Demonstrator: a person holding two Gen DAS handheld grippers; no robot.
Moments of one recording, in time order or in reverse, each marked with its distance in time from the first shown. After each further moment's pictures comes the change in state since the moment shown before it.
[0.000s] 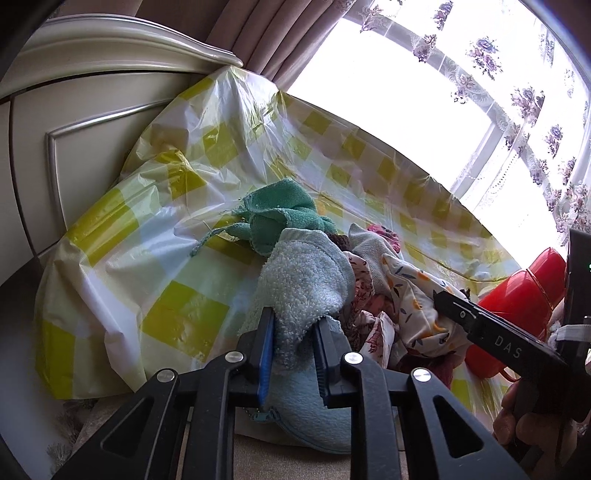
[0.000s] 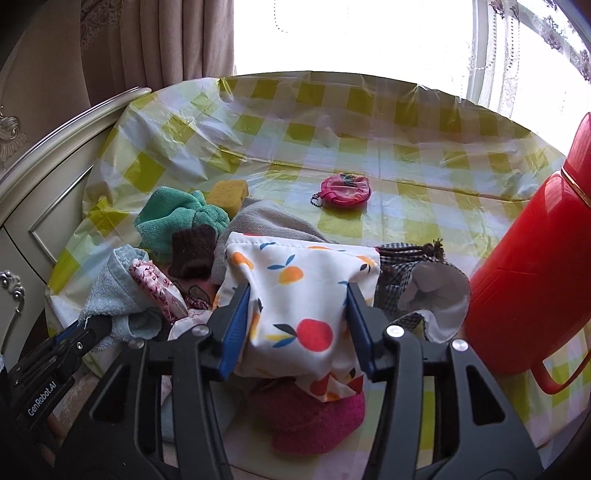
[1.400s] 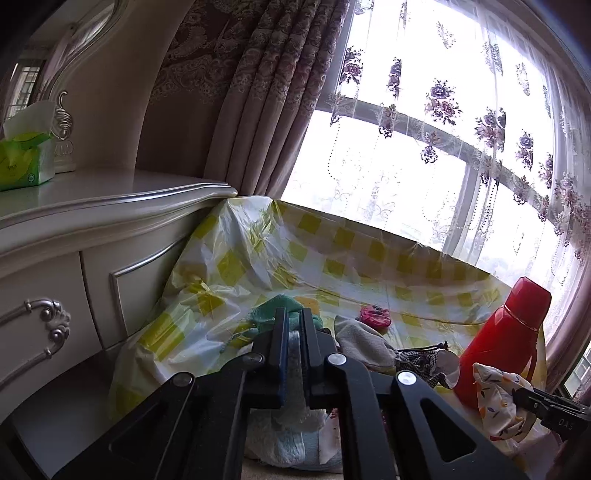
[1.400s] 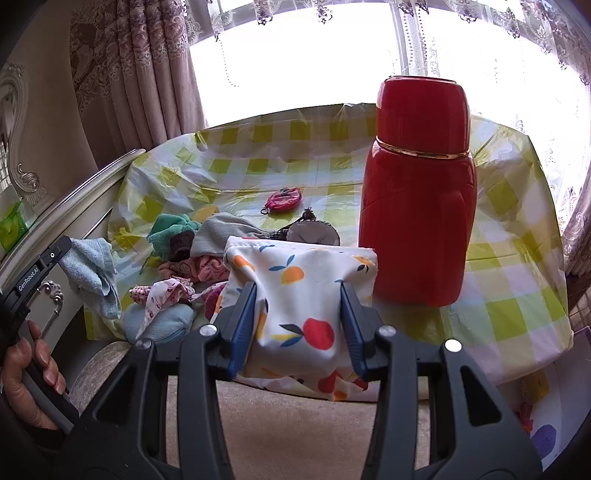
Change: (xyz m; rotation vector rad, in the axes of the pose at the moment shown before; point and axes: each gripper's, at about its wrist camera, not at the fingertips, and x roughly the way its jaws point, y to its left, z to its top) left arm -0.102 -0.052 0.009 0.156 -0.361 0.091; right arm -0.124 -0.098 -0.066 0.162 -0.128 0.022
